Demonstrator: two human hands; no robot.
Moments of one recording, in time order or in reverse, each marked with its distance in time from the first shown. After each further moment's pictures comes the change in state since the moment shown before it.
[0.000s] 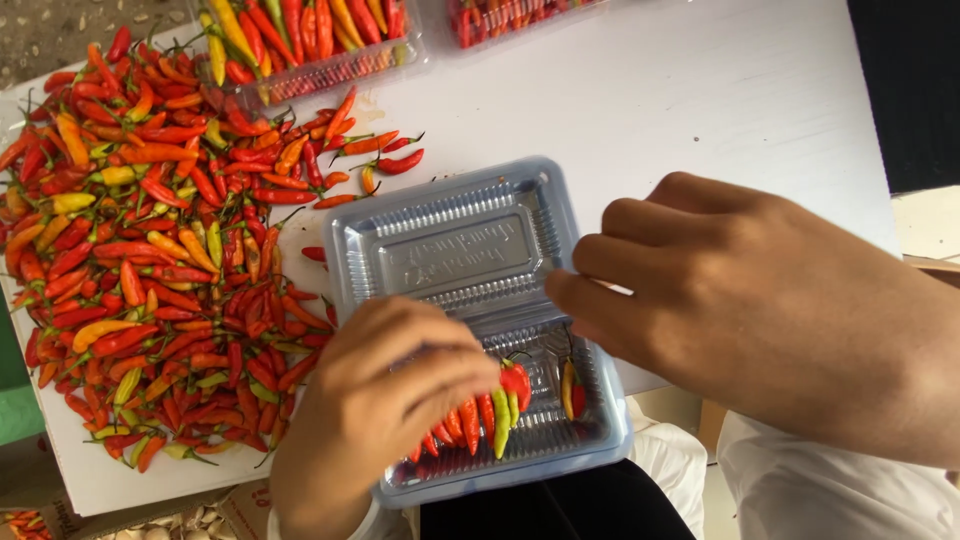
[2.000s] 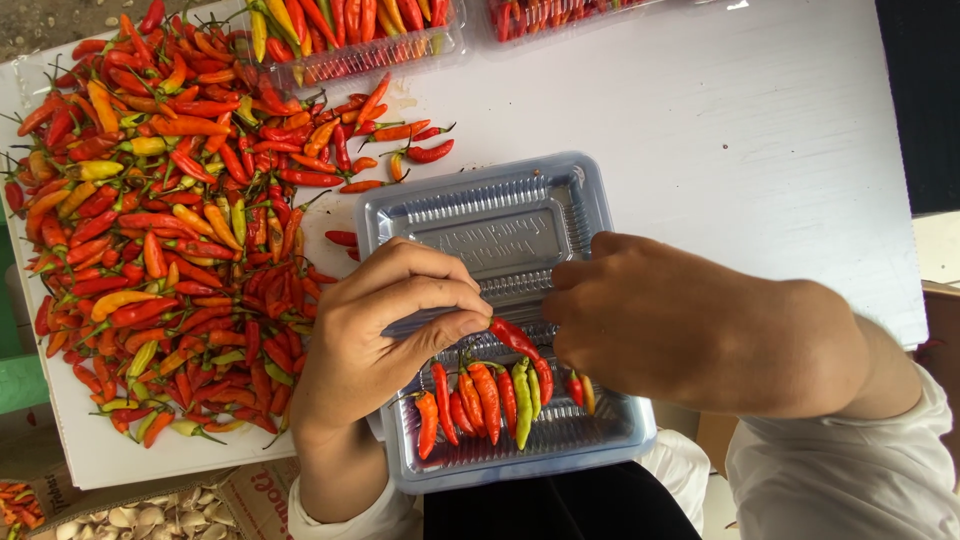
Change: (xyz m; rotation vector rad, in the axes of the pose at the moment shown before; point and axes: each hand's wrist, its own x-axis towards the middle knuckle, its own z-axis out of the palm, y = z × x) left_hand 0.002 -0.028 -0.007 -0.270 0.163 -0.057; right_hand 0.044 -0.014 0.053 0.133 -0.442 -0.197
